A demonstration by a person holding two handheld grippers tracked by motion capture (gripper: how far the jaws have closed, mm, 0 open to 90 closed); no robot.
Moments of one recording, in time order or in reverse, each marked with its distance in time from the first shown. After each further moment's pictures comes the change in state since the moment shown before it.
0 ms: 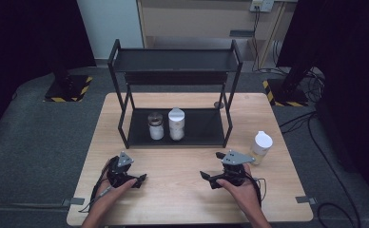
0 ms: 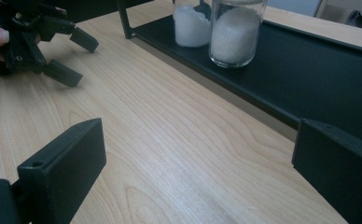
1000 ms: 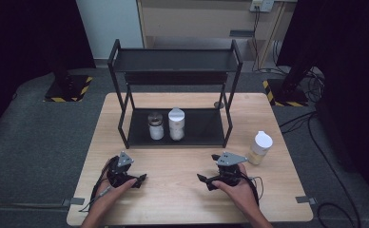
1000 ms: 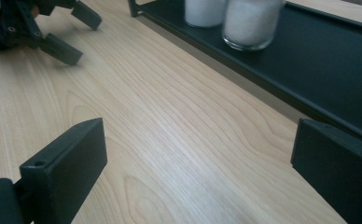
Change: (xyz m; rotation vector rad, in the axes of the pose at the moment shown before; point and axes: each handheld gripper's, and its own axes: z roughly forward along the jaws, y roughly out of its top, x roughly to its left) left arm 0.001 0.000 0.000 0.000 -0.004 0.003; right arm -0.004 -0.005 0.016 0.056 0.023 -0.026
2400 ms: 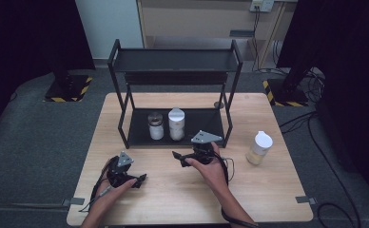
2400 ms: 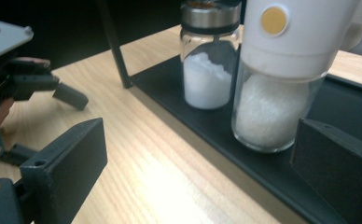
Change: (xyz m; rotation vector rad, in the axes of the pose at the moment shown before) left arm 0.000 0.000 0.000 0.001 0.002 0.002; right arm 0.001 0.049 0.080 -0.108 0.010 0.043
